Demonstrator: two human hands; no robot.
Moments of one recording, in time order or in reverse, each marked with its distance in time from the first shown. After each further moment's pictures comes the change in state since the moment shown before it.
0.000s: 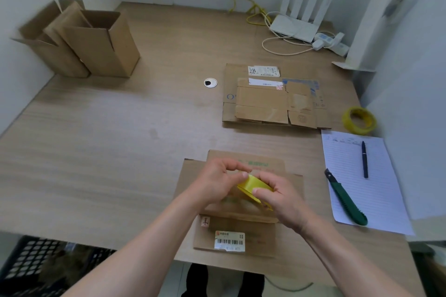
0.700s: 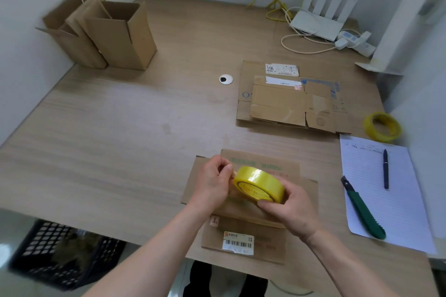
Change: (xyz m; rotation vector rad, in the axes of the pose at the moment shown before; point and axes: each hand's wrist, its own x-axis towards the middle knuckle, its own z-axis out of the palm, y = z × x) left_hand 0.010 -0.045 -0.006 -0.002 0.440 0.035; right_hand 0.006 0.026 0.008 -0.044 0.152 -0.005
